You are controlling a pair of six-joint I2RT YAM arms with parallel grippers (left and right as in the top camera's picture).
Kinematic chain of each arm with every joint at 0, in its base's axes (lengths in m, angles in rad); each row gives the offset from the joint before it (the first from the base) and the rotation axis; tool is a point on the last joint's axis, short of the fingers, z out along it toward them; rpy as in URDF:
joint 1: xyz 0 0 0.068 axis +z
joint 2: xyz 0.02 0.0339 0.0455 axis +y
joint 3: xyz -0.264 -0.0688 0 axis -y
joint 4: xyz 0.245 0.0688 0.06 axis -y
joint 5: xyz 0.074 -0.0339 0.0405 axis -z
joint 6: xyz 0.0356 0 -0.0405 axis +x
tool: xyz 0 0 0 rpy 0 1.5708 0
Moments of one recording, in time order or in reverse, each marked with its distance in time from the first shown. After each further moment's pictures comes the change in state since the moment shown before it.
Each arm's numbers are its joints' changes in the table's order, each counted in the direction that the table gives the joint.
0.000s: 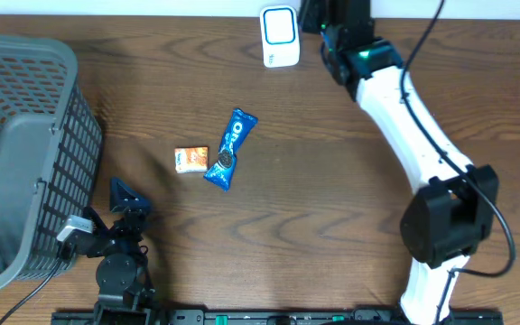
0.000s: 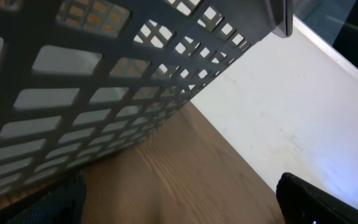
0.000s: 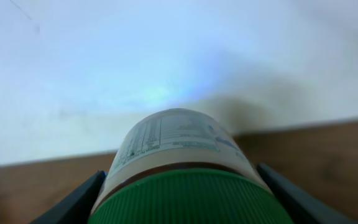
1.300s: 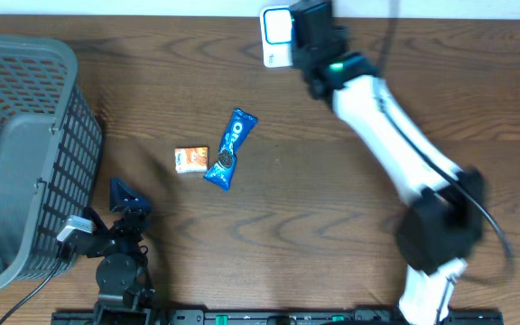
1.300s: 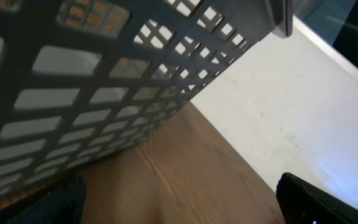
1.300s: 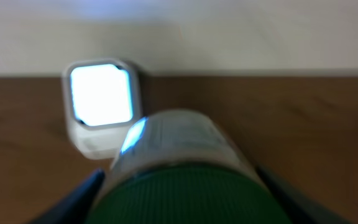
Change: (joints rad) left arm 0.000 0.000 0.000 0.000 0.000 0.000; right arm 0.077 -0.068 -0.021 -0.403 0.262 -0.068
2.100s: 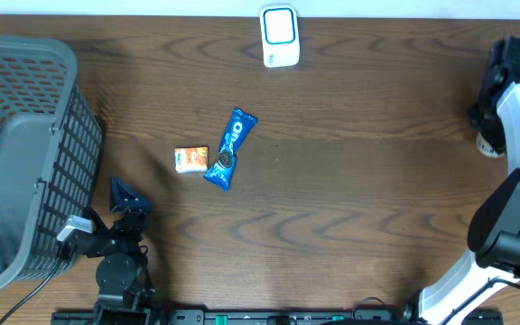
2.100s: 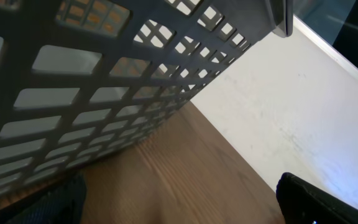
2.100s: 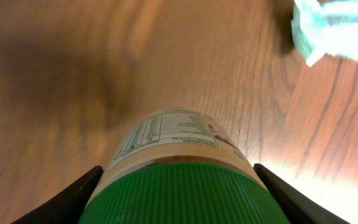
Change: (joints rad) left arm 0.000 0.000 0.000 0.000 0.000 0.000; right arm -0.747 -0.011 -0.220 -0.433 -0.004 0.582
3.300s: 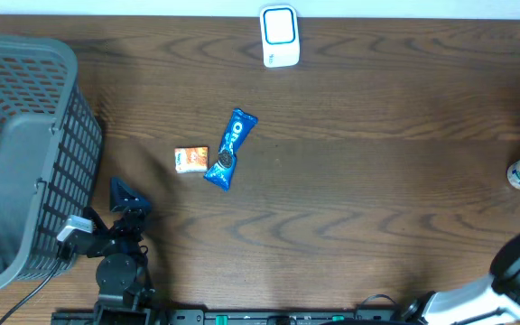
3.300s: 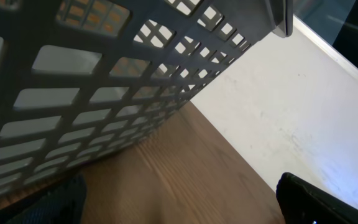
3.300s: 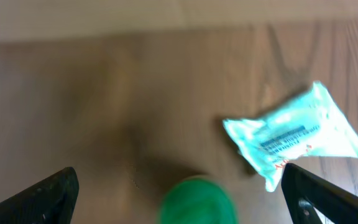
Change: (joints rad) left arm 0.000 0.000 0.000 0.000 0.000 0.000; right arm -0.341 -0.202 -0.134 0.434 -0.073 -0.084
